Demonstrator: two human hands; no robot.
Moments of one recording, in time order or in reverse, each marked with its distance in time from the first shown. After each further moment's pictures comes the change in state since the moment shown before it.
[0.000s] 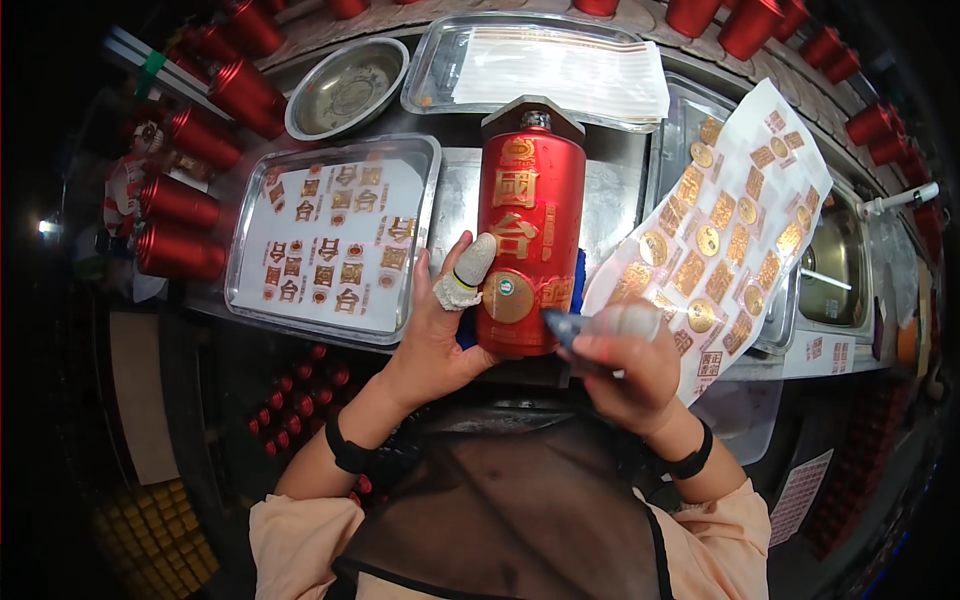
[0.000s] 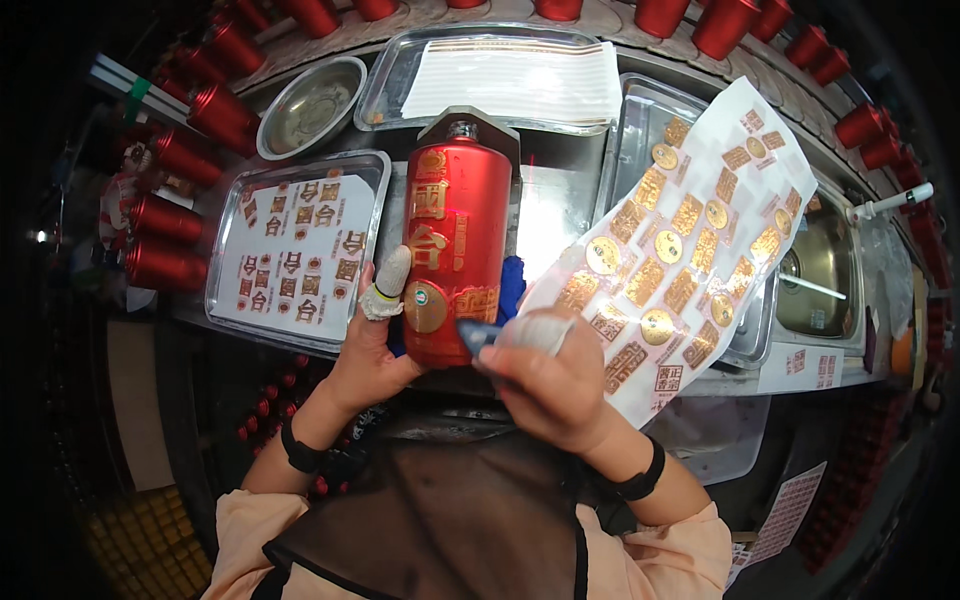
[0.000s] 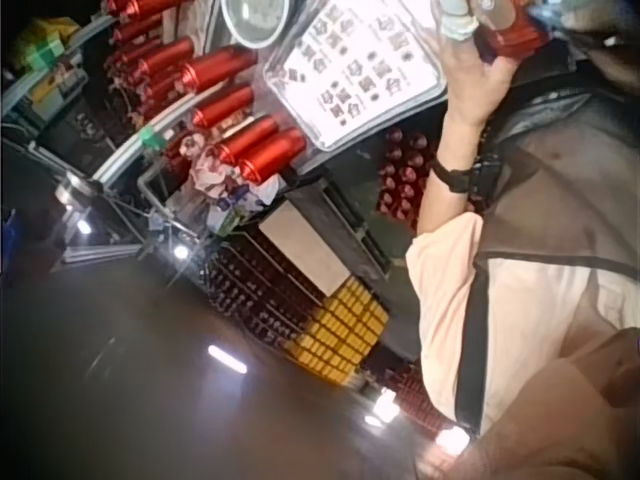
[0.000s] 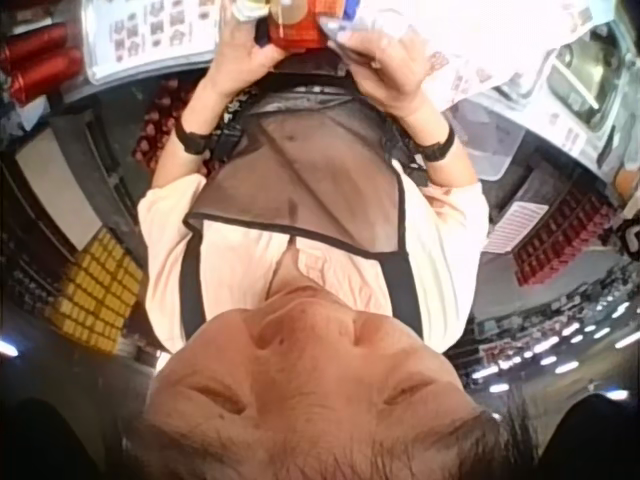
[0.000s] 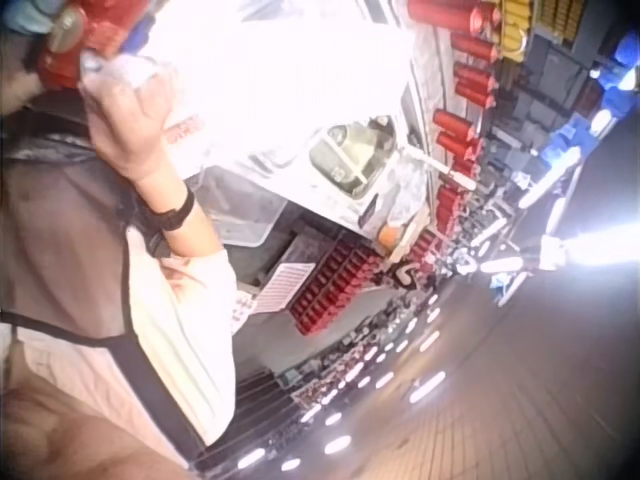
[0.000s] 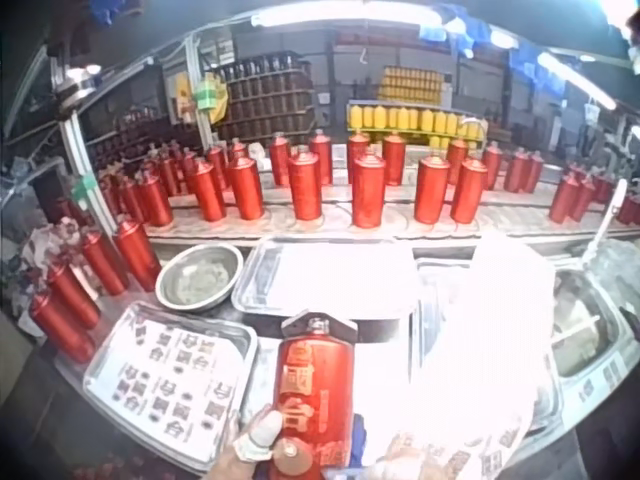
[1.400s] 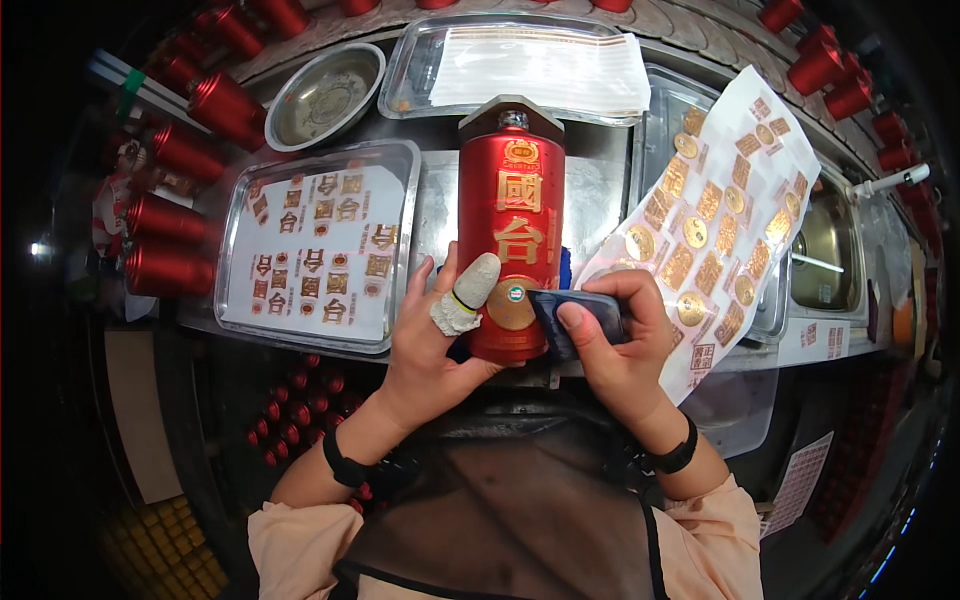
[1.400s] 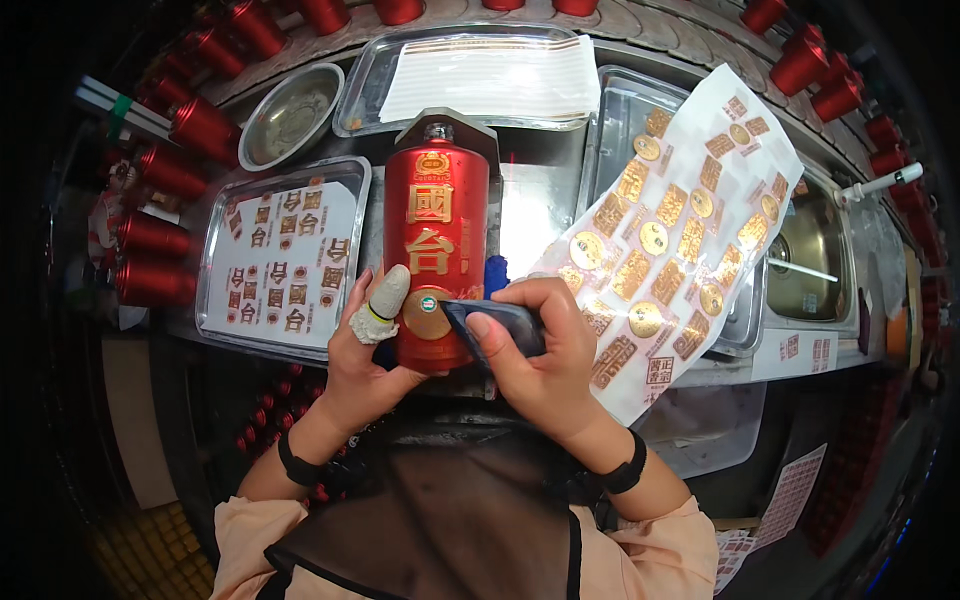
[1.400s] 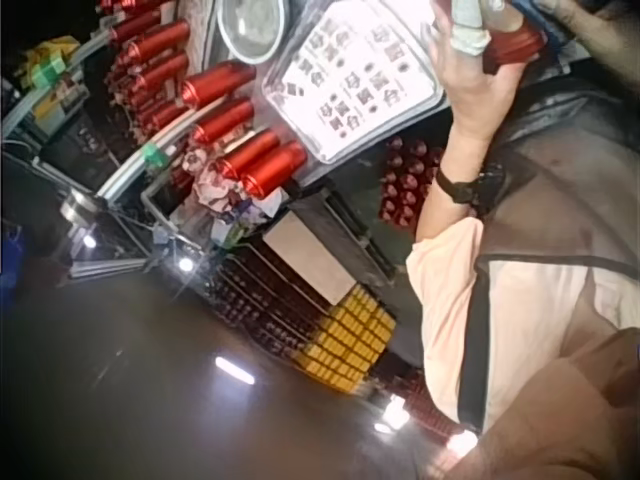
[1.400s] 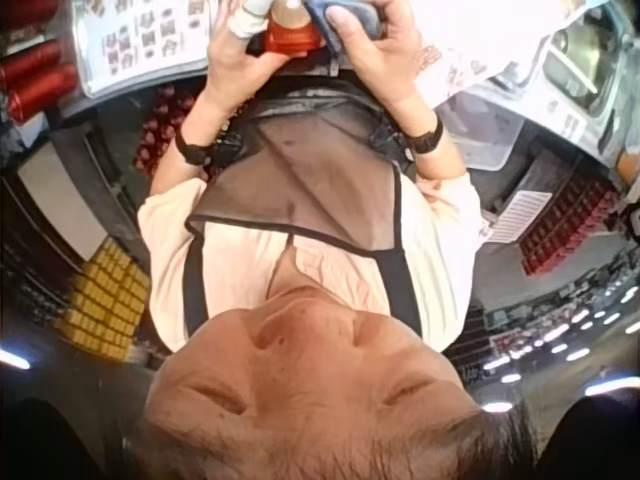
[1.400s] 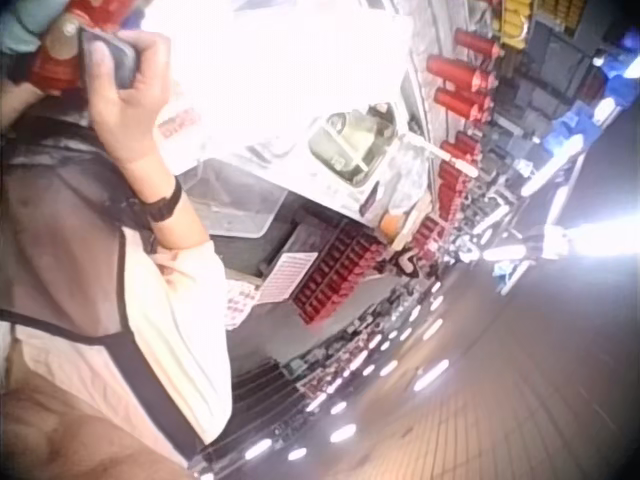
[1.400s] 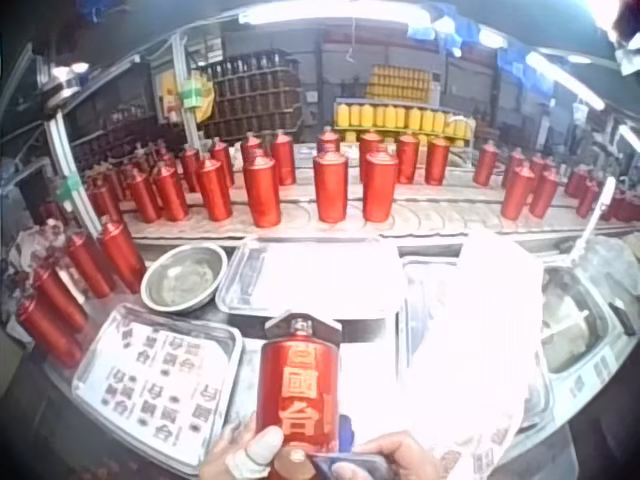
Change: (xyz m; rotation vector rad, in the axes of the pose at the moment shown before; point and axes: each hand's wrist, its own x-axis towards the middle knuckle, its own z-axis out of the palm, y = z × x) left_hand 0.008 0.025 -0.003 0.031 0.142 0.075; right_hand 0.006 -0.006 0.013 0.182 0.251 0.564
